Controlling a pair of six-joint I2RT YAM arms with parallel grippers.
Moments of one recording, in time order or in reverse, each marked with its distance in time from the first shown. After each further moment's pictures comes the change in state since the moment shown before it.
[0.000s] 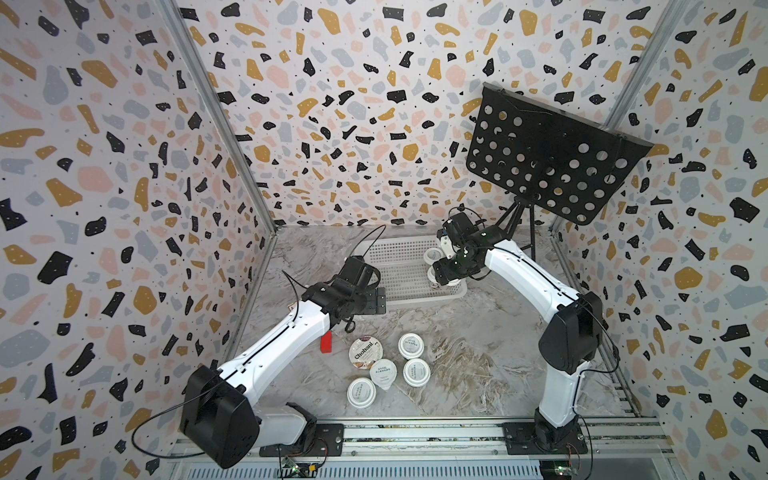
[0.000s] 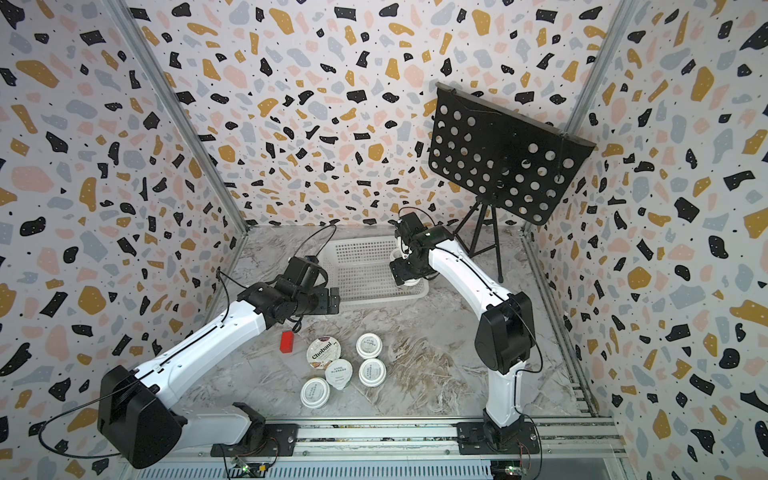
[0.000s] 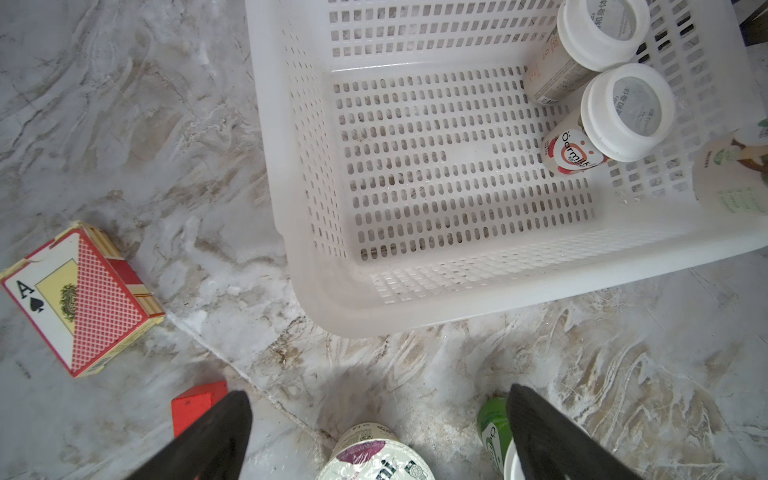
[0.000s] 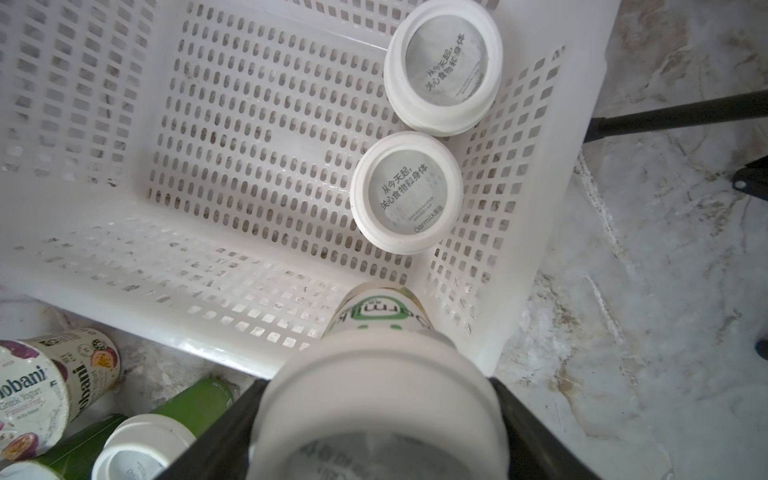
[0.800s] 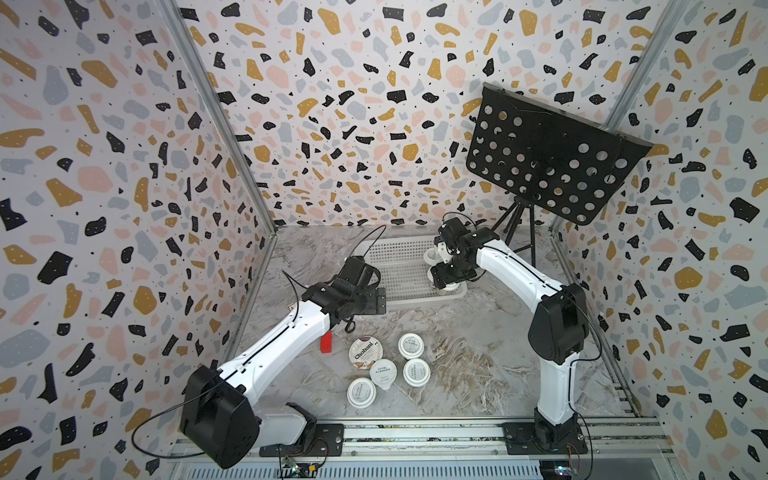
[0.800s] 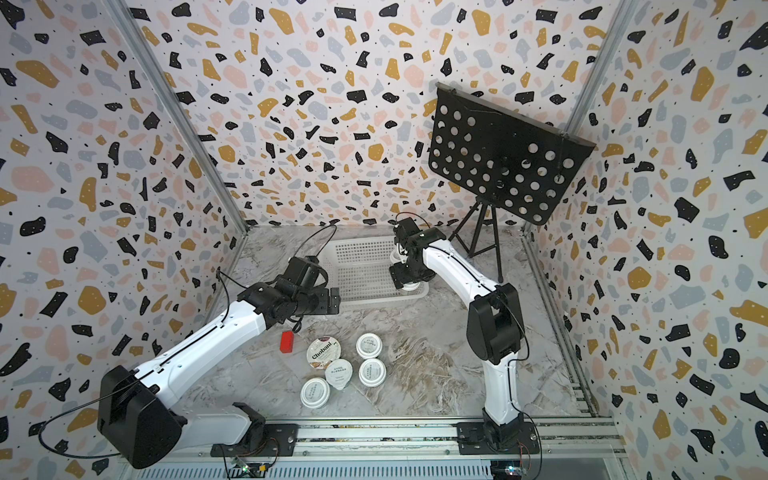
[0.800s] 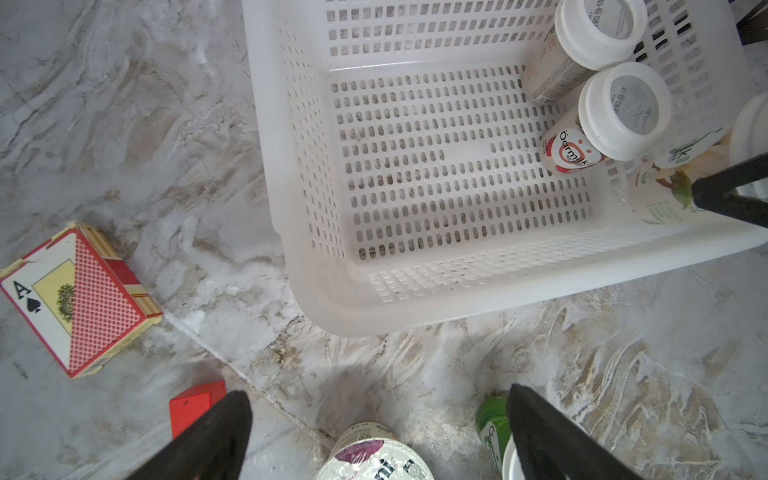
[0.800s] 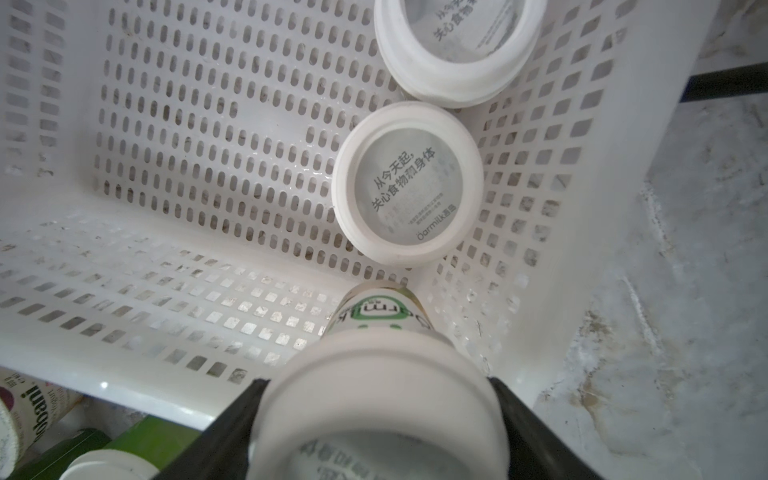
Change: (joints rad) left arm 0.000 0.000 0.000 0.000 0.002 0.000; right arm -0.008 0.097 0.015 -0.007 -0.017 0.000
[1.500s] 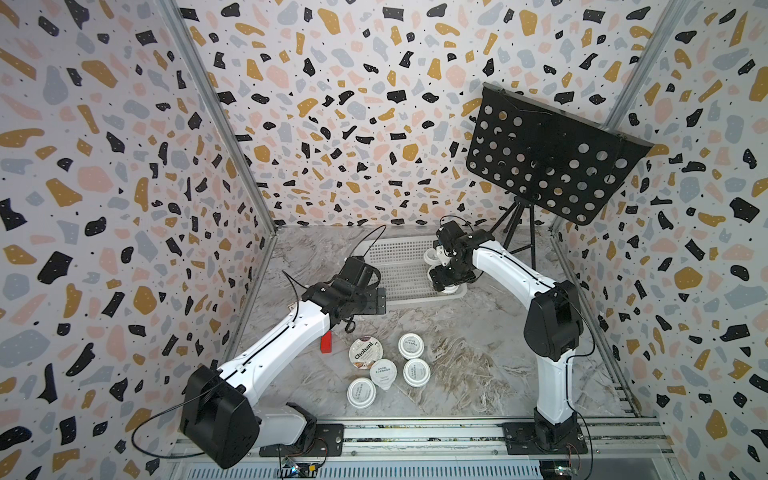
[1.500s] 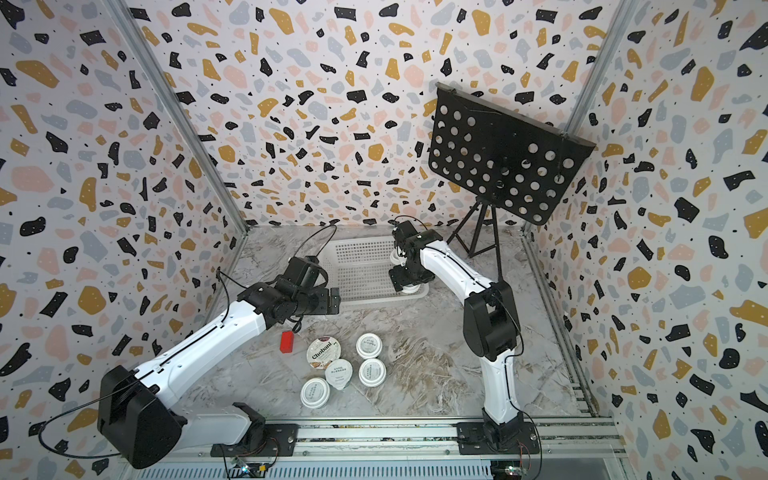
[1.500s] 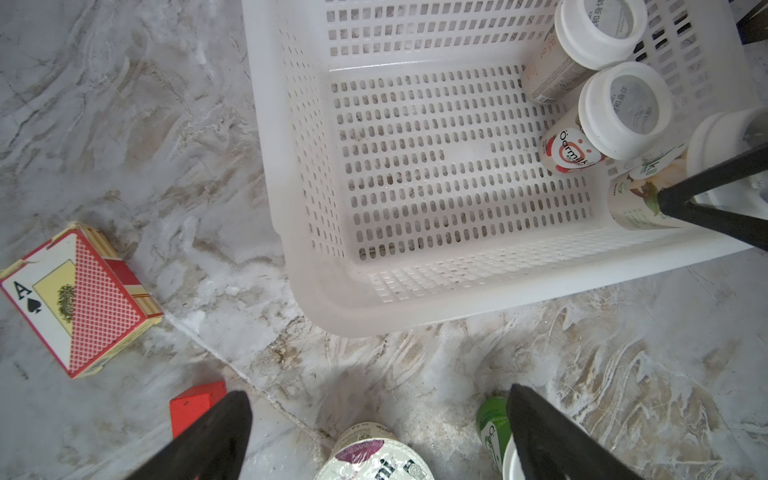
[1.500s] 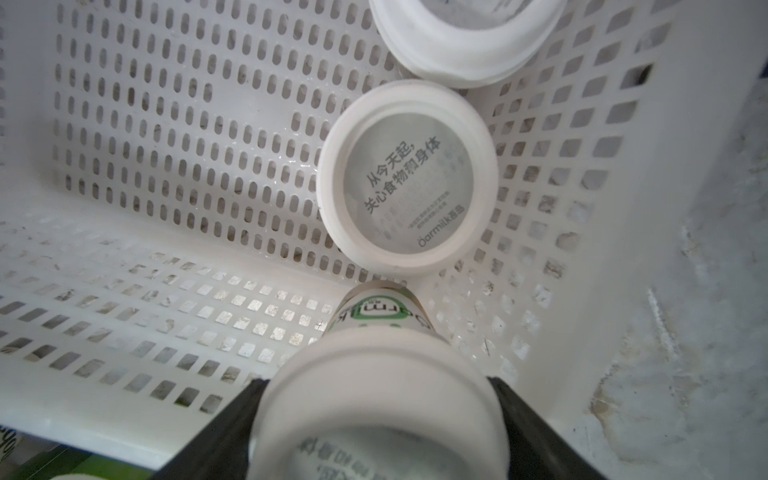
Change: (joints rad) left arm 0.000 0.000 0.000 0.000 0.000 0.002; right arm 0.000 0.033 0.000 0.000 0.009 0.000
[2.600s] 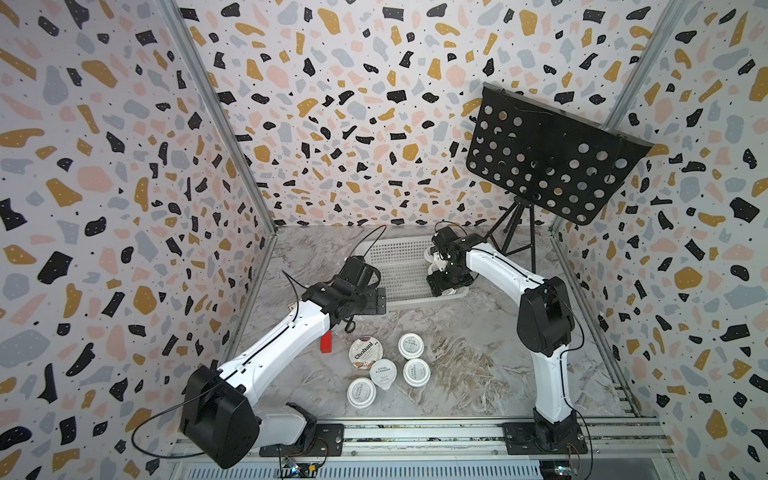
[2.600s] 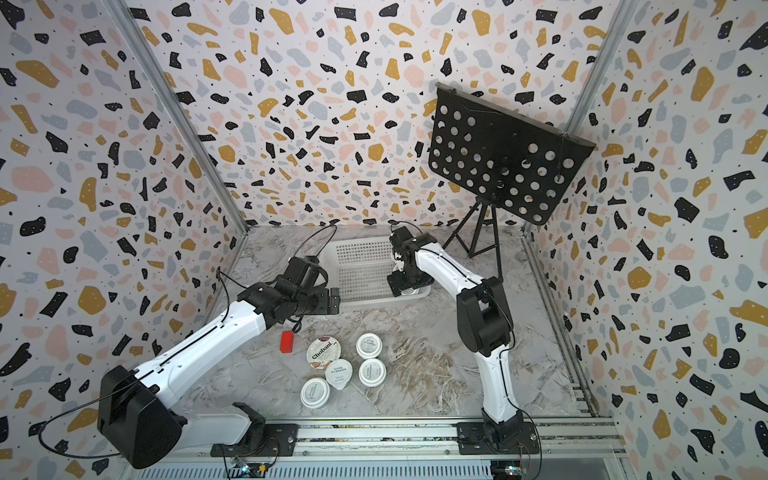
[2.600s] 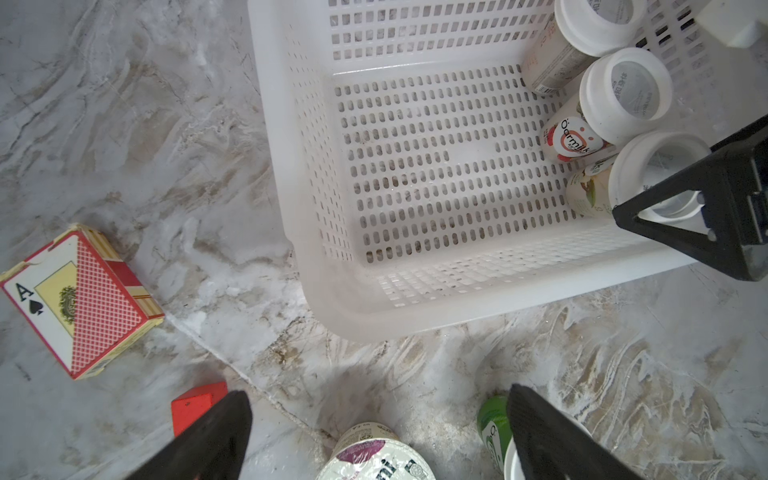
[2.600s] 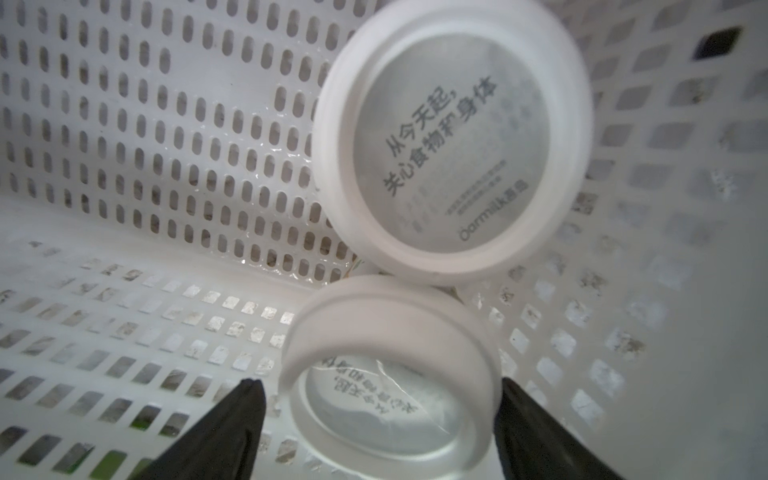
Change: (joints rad) left arm 0.000 0.000 0.000 0.000 -0.001 0.005; right arm 0.000 0.063 0.000 0.001 0.024 -0.014
